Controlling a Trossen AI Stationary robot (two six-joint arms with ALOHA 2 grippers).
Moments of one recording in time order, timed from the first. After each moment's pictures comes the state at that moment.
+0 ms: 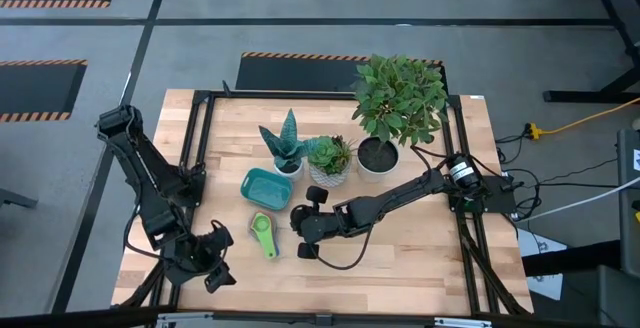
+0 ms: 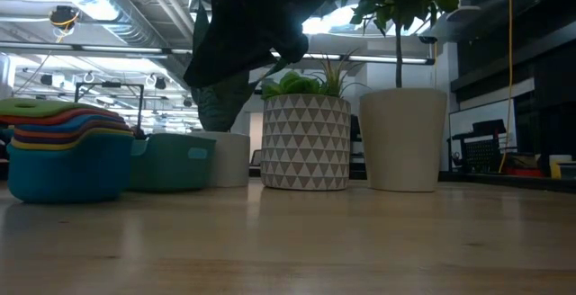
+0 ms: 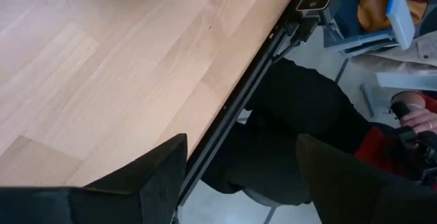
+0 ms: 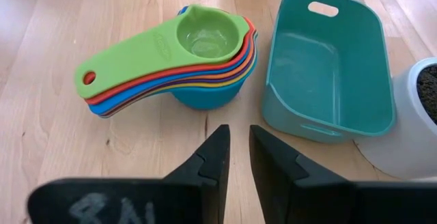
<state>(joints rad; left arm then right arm) -1.02 1.24 0.83 -0.42 -0.28 -1.74 0.34 2.11 1.59 -0.26 0.41 0.23</state>
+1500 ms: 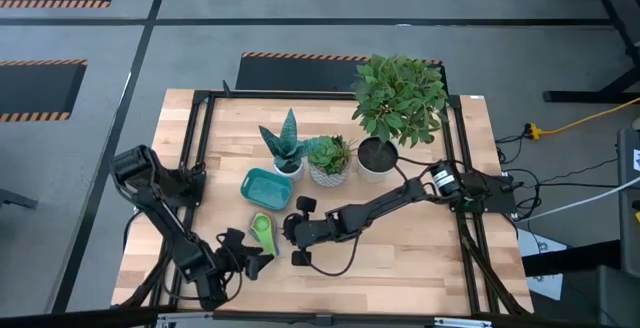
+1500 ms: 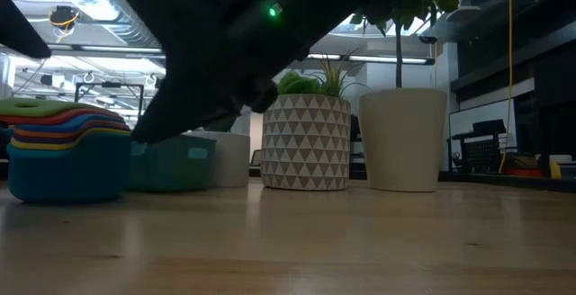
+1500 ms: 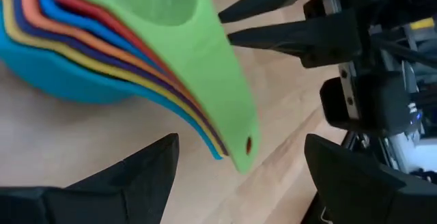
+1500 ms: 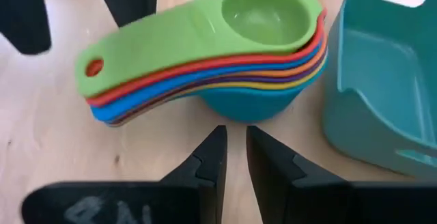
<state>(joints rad) -1.01 1.72 0.83 -0.24 -0.99 -2.17 0.34 2.26 1.59 -0.03 0.32 0.19</state>
